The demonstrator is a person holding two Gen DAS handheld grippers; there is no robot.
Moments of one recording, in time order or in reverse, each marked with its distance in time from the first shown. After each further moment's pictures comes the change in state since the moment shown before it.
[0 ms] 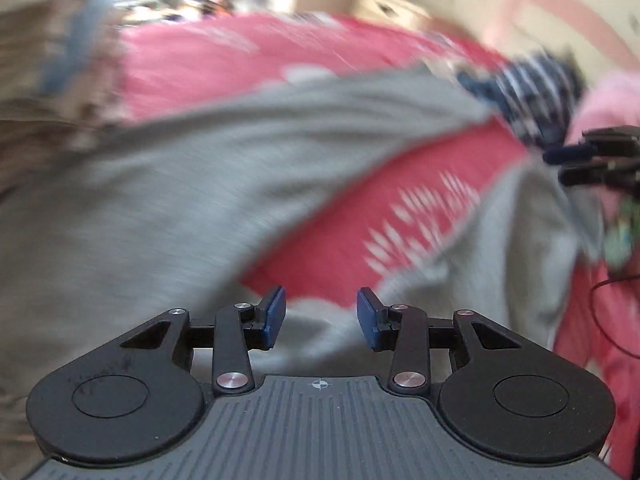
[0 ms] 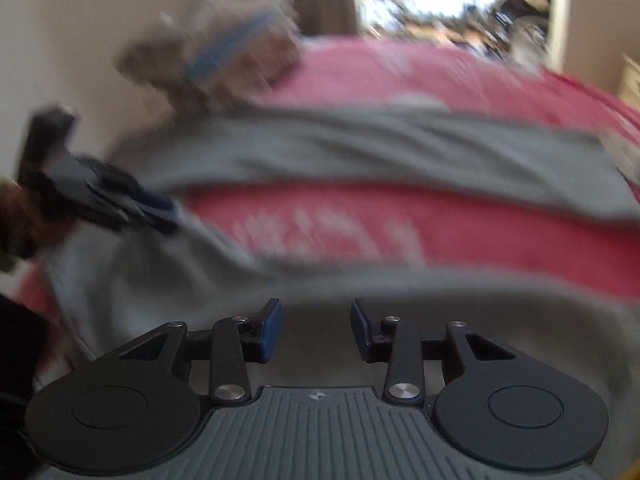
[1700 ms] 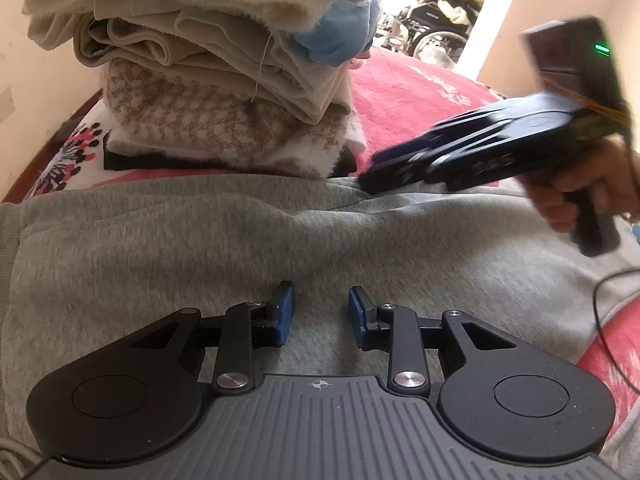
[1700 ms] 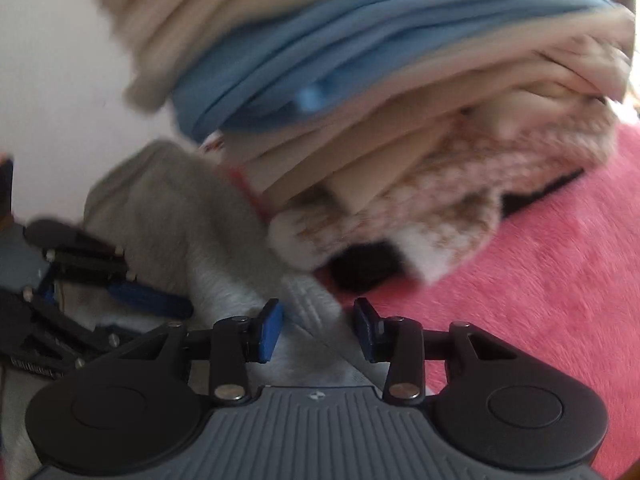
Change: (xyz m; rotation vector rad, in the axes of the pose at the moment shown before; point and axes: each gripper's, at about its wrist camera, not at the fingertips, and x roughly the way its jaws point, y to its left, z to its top) left arm 0.030 0.158 0.011 -0.459 -0.209 0.328; right arm 0.357 0.169 0.290 -0.616 0.107 0.526
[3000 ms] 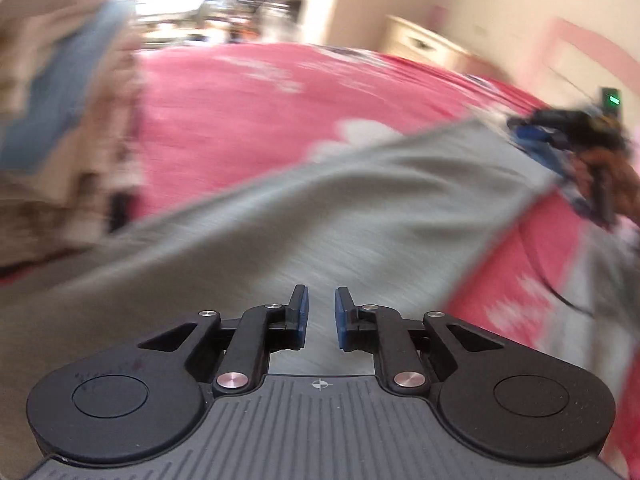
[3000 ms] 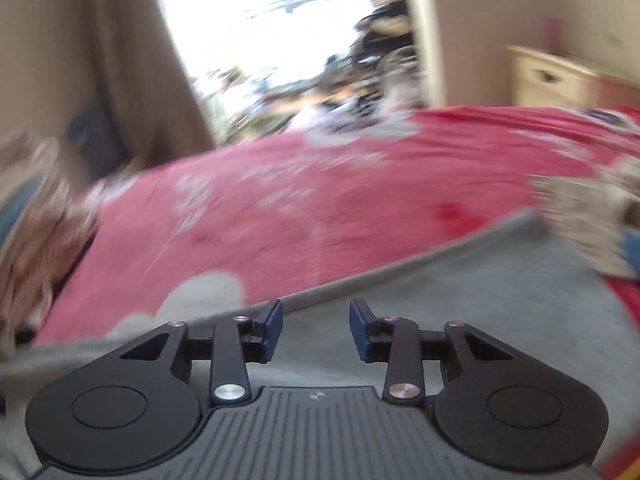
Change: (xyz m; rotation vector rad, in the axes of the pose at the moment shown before) left arm -0.002 -0.095 0.025 0.300 0.067 -0.223; right arm -0.282 -0.100 -0.278 0.836 -0.372 -0.739
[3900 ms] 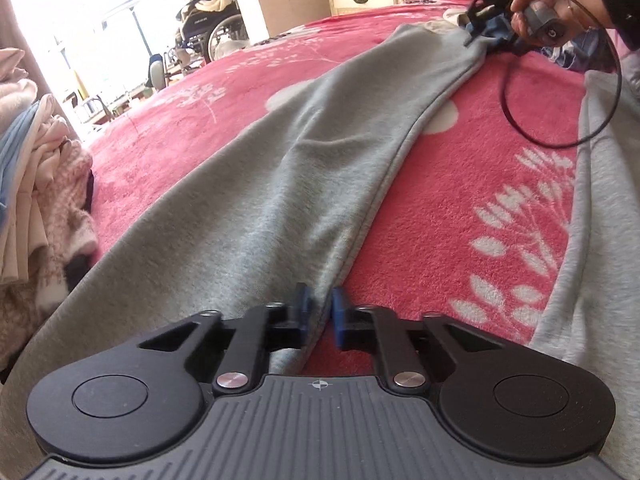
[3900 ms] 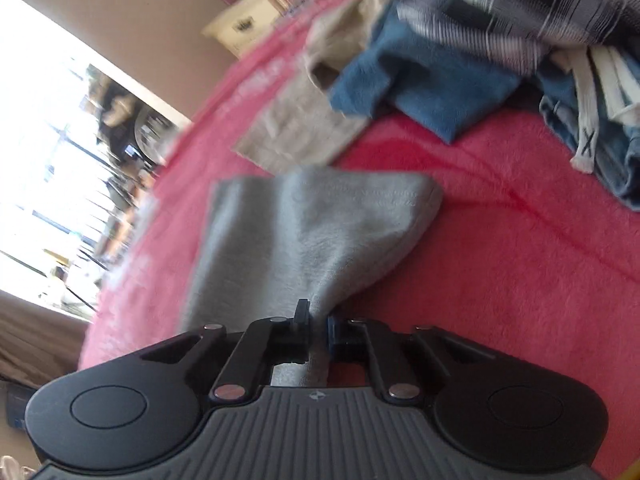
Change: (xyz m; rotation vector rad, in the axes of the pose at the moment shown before) left arm 0.019 -0.102 -0.062 0.469 -0.008 0.121; right arm -0.070 -0.135 -0.066 0.965 -0.170 -0.279
